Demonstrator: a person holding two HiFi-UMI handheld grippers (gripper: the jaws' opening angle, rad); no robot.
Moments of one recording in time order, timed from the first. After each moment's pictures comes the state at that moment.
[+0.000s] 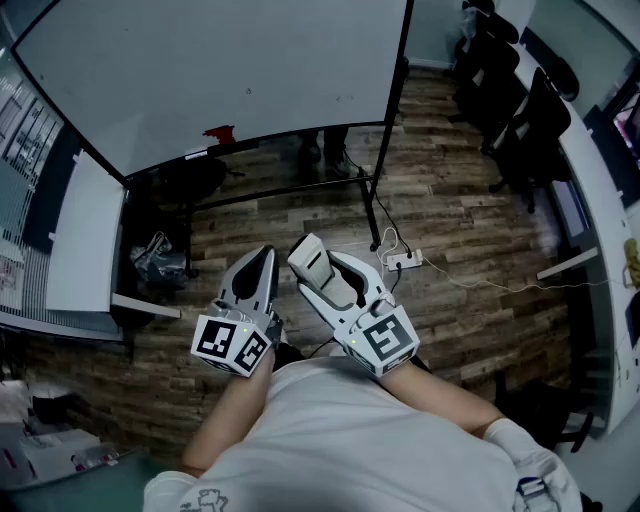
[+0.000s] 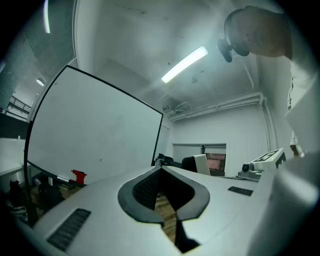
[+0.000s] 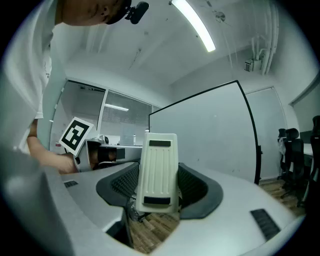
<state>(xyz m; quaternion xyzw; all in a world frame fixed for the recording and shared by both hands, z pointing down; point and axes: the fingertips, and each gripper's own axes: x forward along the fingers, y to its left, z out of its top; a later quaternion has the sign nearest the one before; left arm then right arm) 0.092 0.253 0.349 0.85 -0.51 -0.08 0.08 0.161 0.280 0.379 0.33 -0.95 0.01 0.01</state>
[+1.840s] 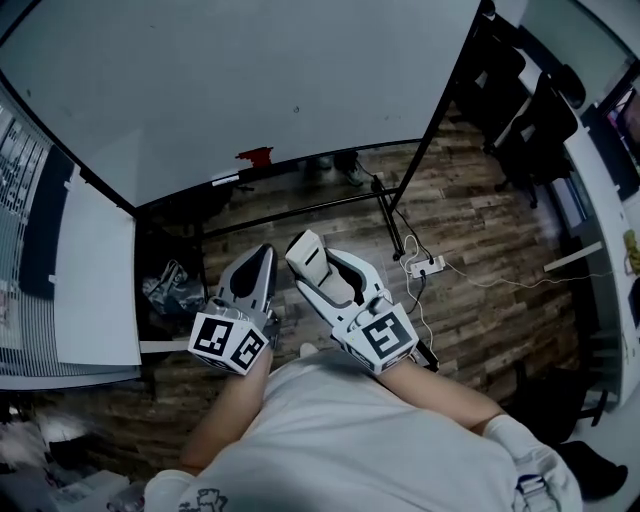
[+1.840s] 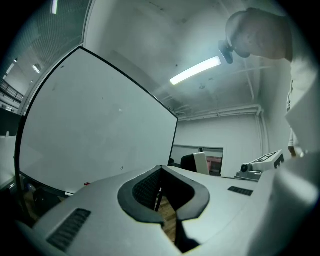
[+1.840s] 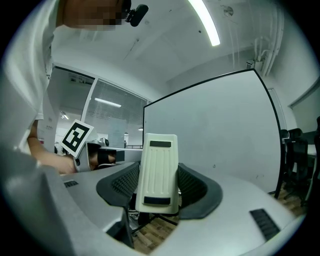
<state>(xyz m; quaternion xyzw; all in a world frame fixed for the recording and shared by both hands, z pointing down) -0.131 0.120 0.350 0.88 -0.46 -0.09 0.10 -0.065 0.152 0.373 0.37 -0.93 0.00 0.01</state>
